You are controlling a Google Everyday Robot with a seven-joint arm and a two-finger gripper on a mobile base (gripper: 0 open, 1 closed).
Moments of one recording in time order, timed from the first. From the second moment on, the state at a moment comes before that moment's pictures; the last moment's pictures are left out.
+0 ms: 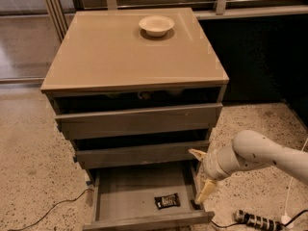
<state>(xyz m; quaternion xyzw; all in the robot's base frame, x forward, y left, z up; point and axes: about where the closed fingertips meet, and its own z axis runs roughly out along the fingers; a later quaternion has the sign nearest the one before) 0.489 -0.149 0.509 -0.68 0.66 0.18 0.26</state>
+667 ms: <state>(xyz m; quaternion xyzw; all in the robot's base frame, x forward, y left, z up) 0.500 -0.137 0.443 -0.69 0.65 0.18 0.25</state>
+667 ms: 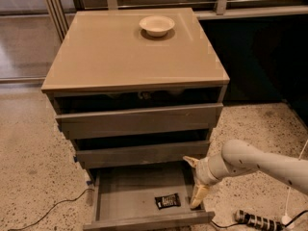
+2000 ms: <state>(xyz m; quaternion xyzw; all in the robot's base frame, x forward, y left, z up) 0.502 -0.115 0.351 -0.70 0.64 0.22 0.22</state>
